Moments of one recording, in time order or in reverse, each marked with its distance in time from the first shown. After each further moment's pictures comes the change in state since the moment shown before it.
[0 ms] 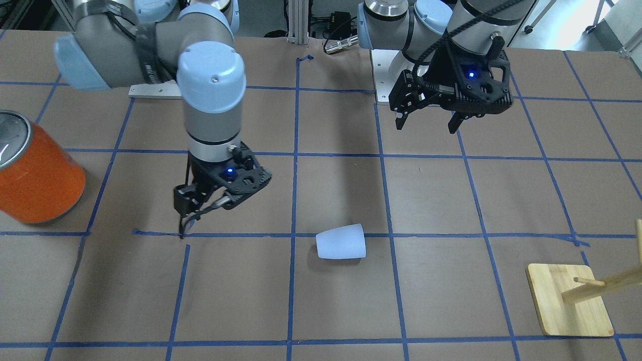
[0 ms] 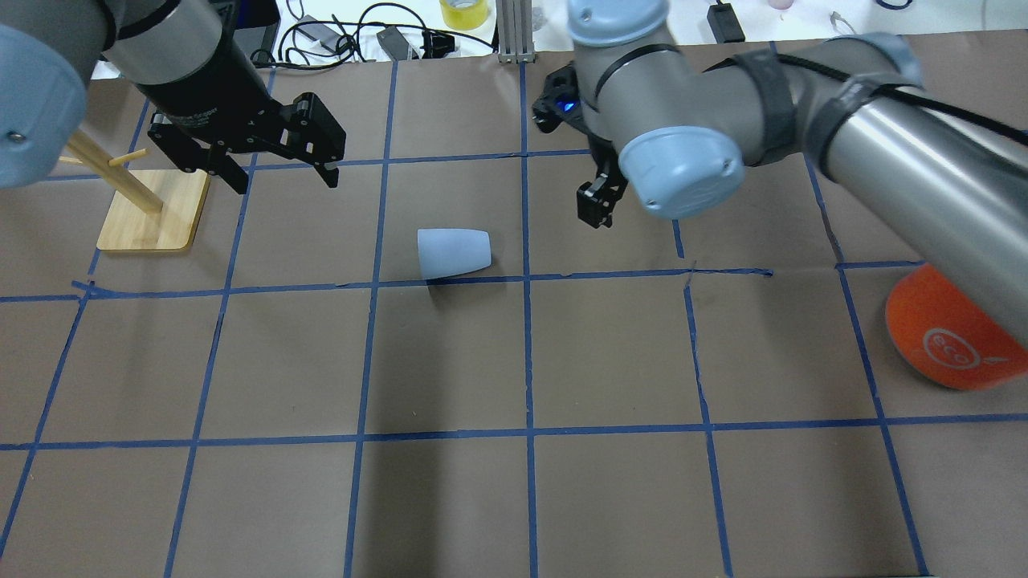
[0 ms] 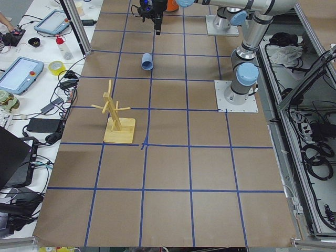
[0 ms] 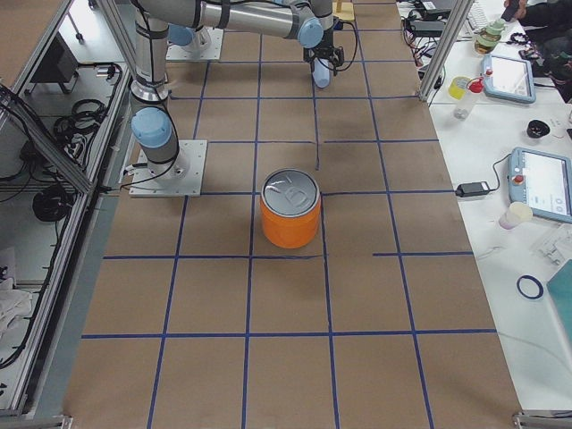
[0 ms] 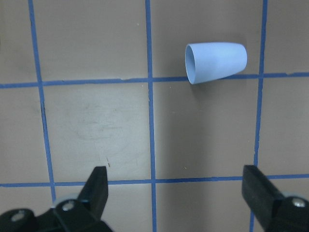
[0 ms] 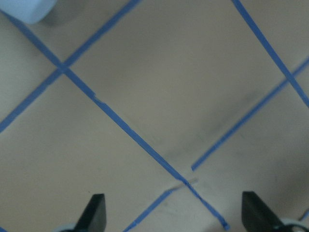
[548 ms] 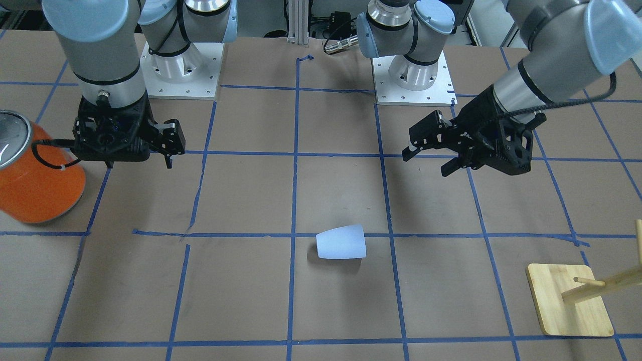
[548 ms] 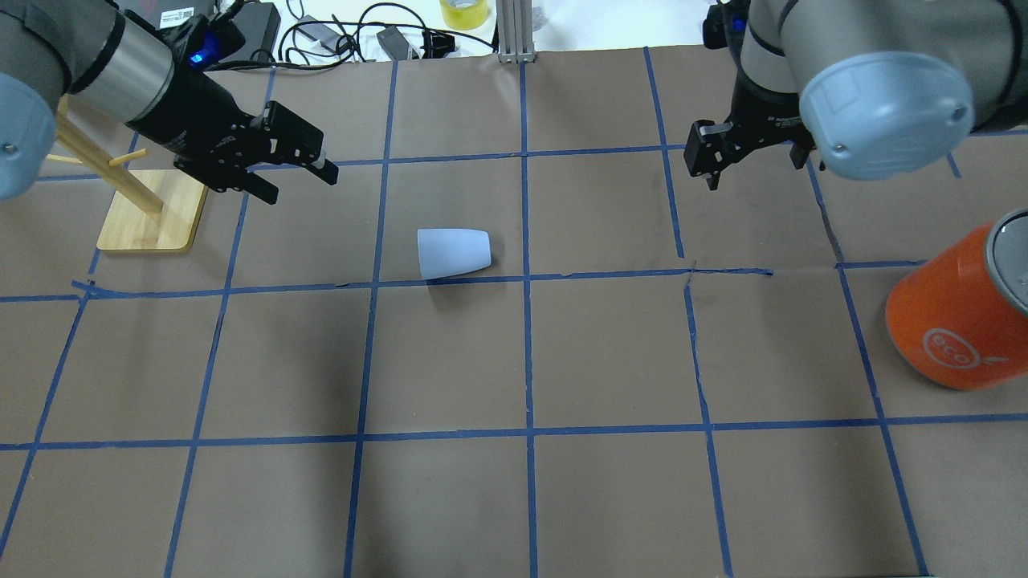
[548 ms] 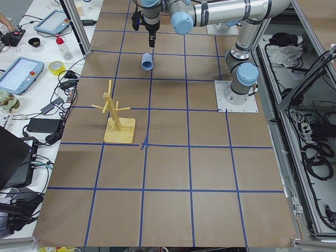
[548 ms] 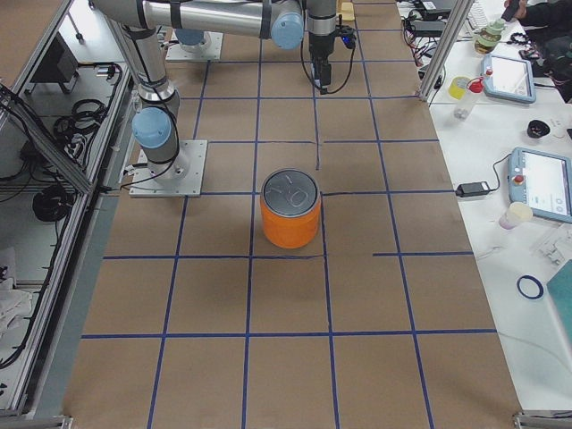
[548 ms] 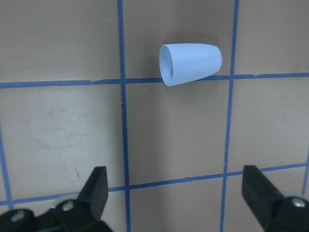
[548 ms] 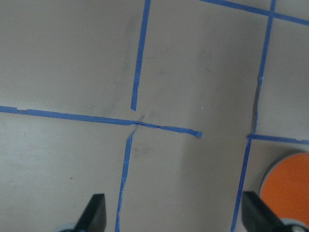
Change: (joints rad) left arm 0.210 -0.074 -0.154 0.108 -0.401 0.276; right arm -0.167 -0.195 0.022 0.162 0.021 0.444
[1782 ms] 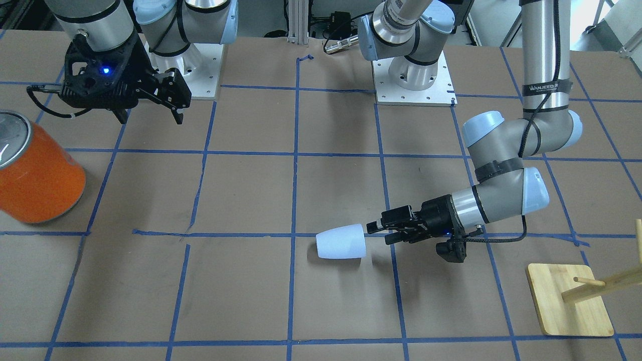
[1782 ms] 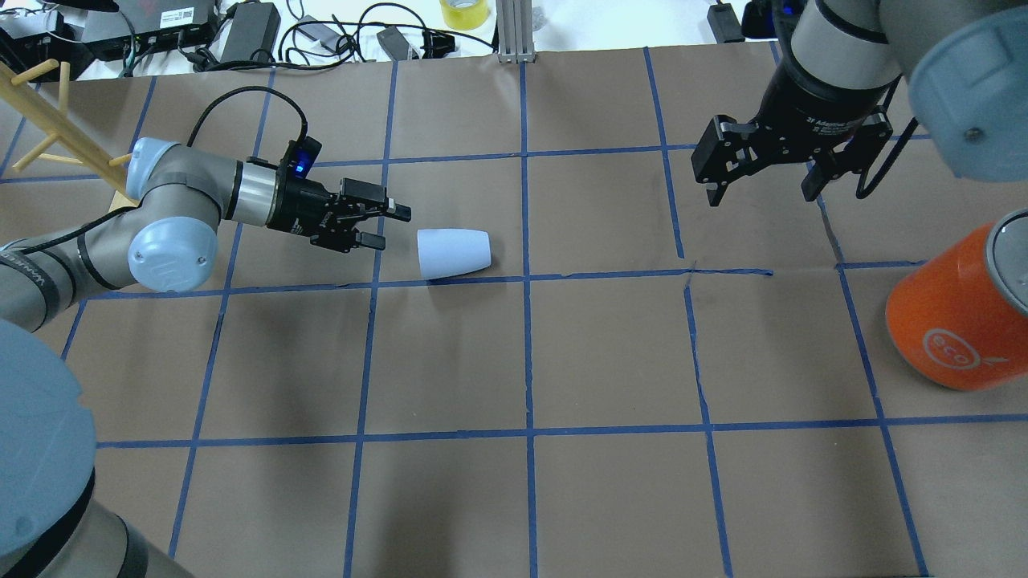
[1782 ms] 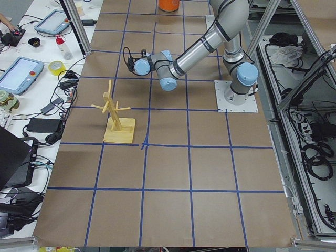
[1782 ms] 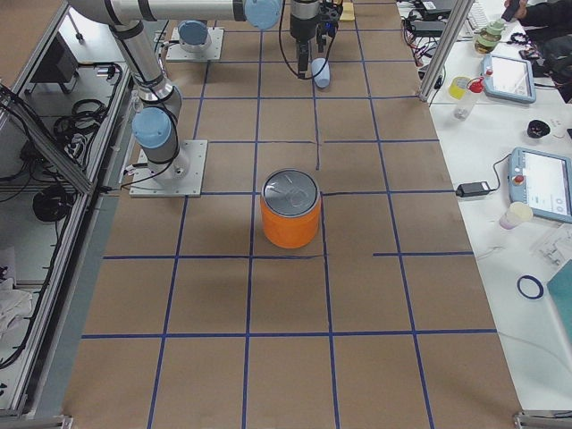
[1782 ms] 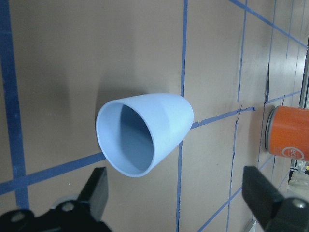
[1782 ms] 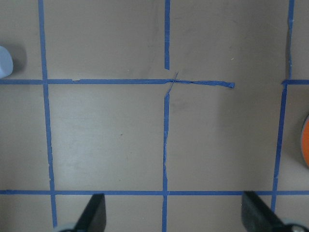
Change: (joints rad) left arm 0.037 -0.382 -0.194 0.401 -0.418 0.032; right arm -0.037 -0.098 -0.019 0.173 0.154 0.049
